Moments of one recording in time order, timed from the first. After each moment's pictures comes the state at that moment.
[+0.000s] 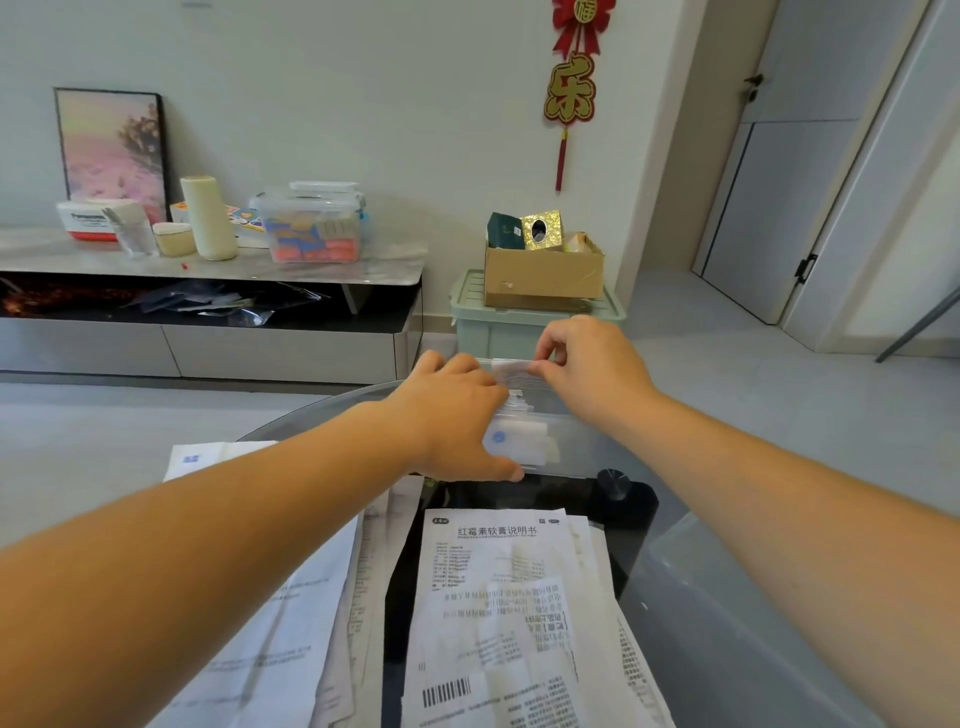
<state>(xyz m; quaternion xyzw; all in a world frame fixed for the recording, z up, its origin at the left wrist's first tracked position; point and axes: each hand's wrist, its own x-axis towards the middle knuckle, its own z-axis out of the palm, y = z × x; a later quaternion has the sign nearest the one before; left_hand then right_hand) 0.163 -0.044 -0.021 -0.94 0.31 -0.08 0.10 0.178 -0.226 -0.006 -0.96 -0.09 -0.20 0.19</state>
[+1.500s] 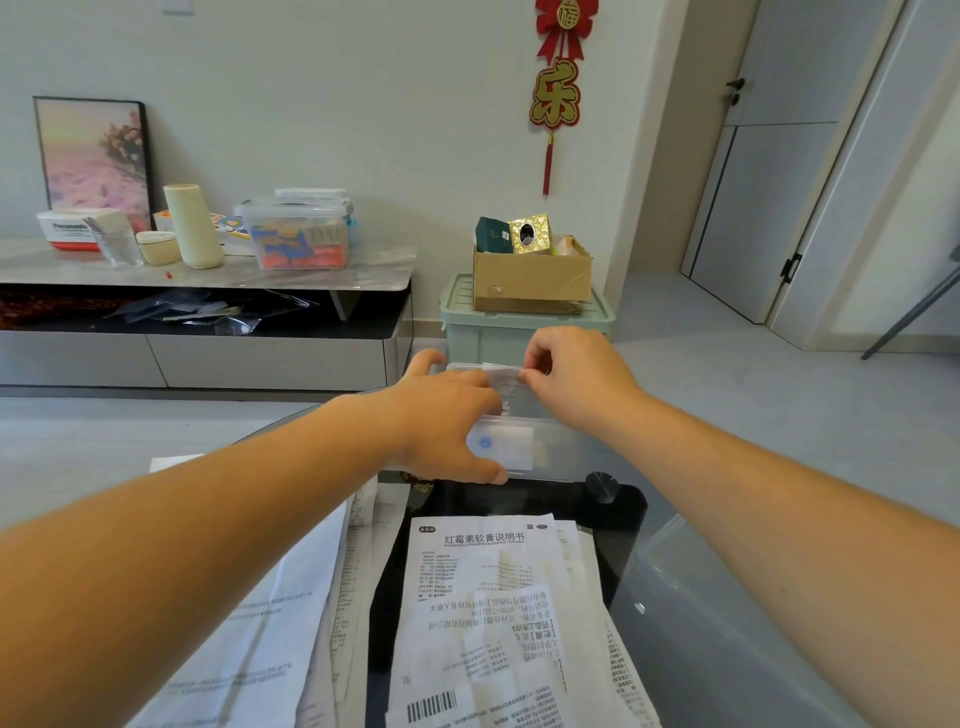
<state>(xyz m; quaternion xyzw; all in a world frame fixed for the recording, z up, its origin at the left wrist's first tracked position) 0.173 -0.044 -0.016 -0.94 0.34 -0.01 0.03 0.179 -0.229 -0.007 -0.96 -0.09 -0.17 0.20</state>
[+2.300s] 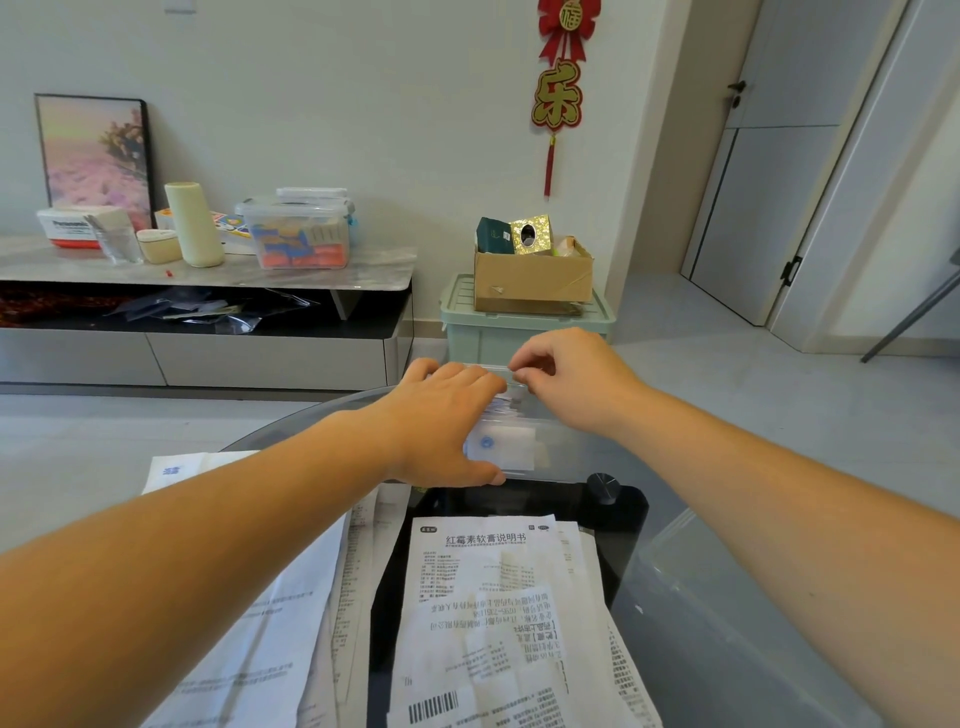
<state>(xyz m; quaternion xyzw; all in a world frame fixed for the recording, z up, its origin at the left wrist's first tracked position) 0.169 -0.039 -0.025 -0.94 0.34 -0.09 0.01 0.176 -0.232 -0.002 -0.95 -0.14 -0.12 0.25</state>
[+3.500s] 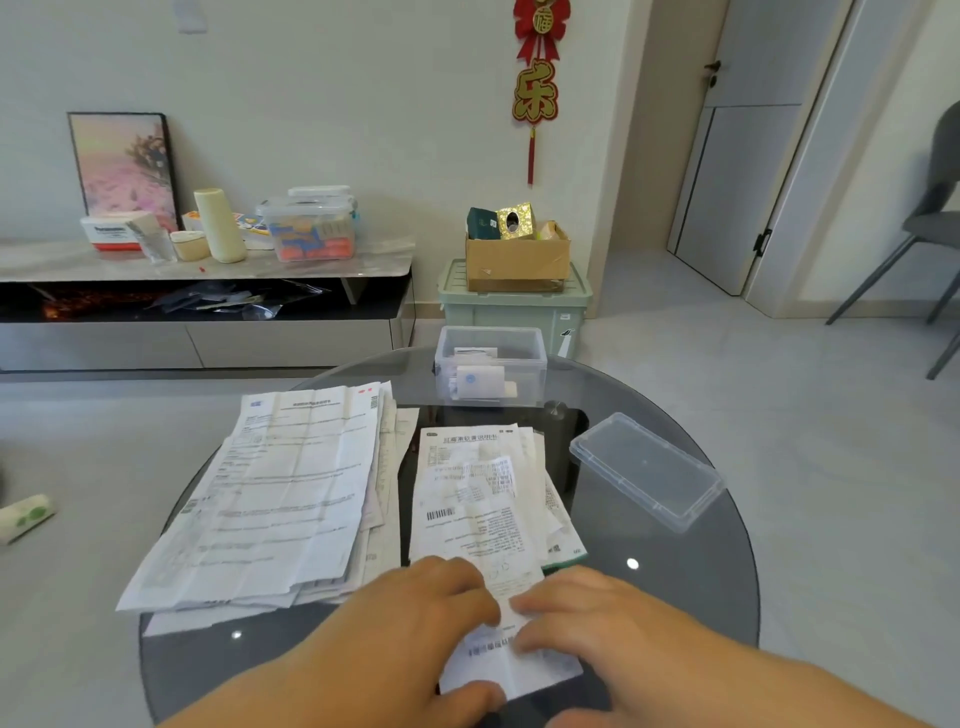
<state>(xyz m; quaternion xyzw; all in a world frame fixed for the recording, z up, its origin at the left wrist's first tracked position) -0.128 -0.017 -0.034 -0.92 0.38 0.08 -0.11 -0.140 -0.252 -0.047 -0.92 -0.36 0.09 0.15</state>
